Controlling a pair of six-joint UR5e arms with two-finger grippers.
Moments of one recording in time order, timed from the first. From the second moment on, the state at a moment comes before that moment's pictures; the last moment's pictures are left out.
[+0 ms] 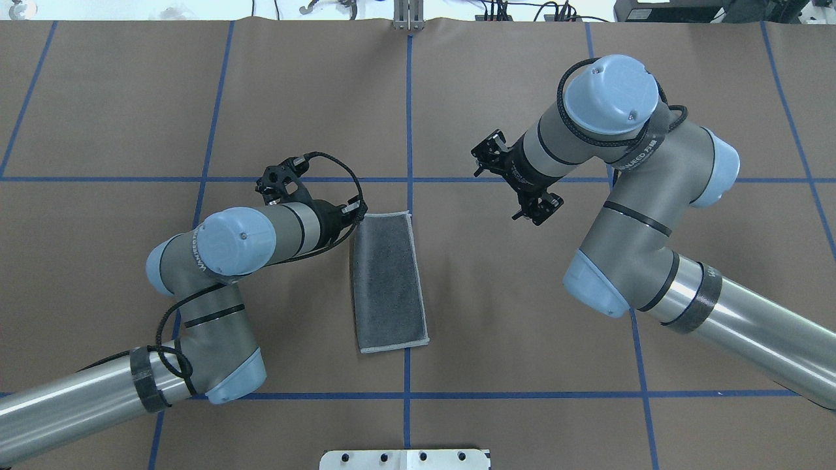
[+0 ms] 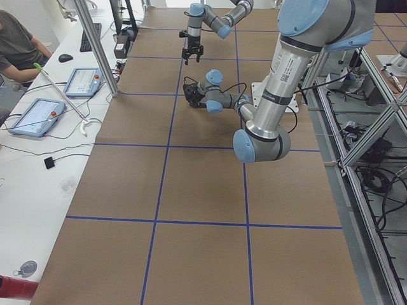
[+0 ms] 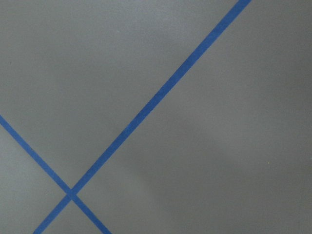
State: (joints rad) left arm -0.48 -2.15 -1.46 -2.35 -1.52 -1.74; right arm 0.70 -1.03 1.72 -1.35 2.03 1.97
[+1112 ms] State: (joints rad) left arm -0.53 -2.00 -1.60 -2.35 -1.58 -1.72; right arm 0.71 -1.05 1.72 -1.35 2.02 1.97
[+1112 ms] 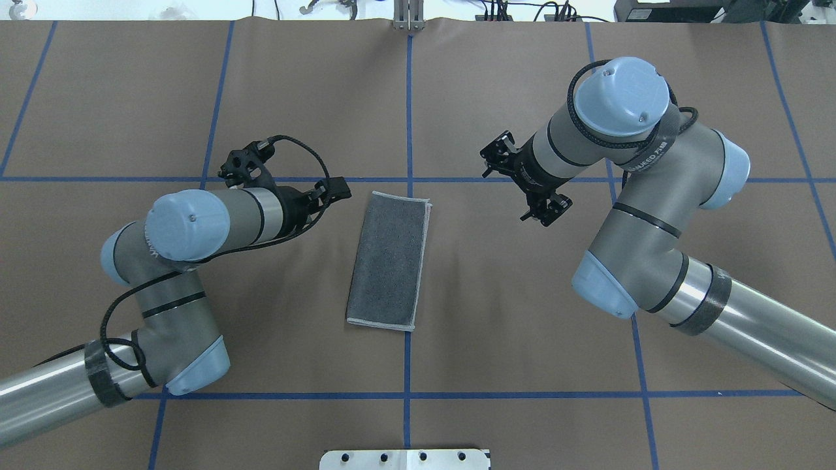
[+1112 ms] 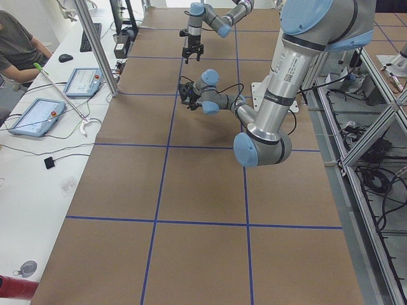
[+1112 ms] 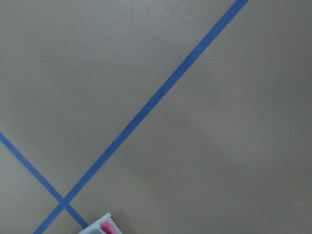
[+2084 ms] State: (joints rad) left arm -0.34 -1.88 -1.77 -2.30 -1.57 -1.84; right arm 0.79 -1.12 1.74 -1.34 2.06 1.81
